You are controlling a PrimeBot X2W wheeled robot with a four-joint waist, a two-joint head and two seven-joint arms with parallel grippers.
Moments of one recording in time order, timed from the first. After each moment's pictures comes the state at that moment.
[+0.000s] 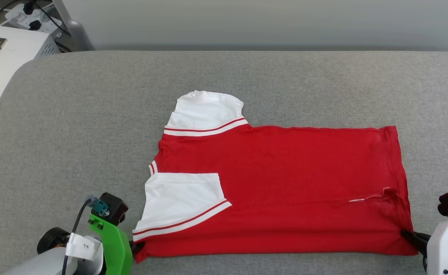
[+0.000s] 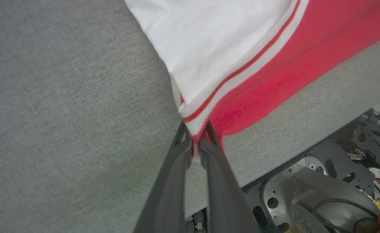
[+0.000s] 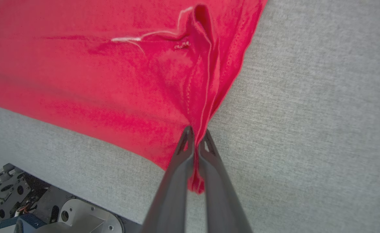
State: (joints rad) left arm -0.49 0.89 -1.15 0.04 -1.12 0.06 0.31; right arm 0.02 -0.64 0.23 0.05 0.76 0.13 0.54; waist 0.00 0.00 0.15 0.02
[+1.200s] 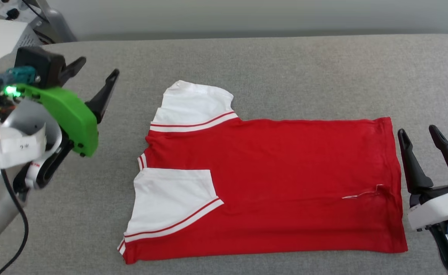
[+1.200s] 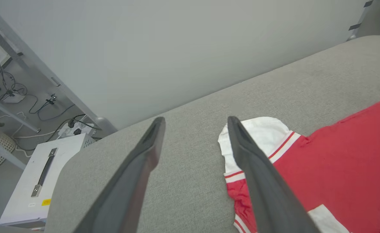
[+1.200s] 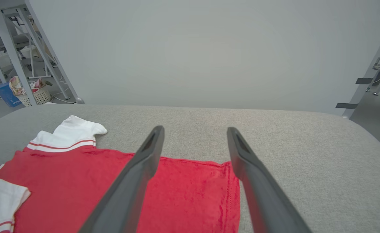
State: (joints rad) left arm -0.85 0.90 -0.91 0.02 -0.95 0.15 0.11; right arm -0.06 -0.30 0.00 -0.12 0.40 0.13 -0.02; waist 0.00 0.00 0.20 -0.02
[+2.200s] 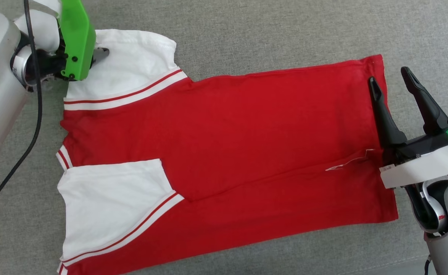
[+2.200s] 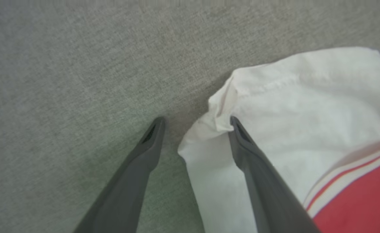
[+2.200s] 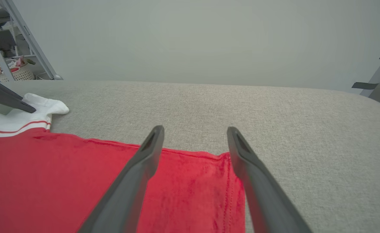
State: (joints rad) left arm -1.32 0.62 -1.07 0.68 -1.08 -0.12 0.74; right arm -0.30 -0.29 0.14 -0.09 0.38 0.13 -0.13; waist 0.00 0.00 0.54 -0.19
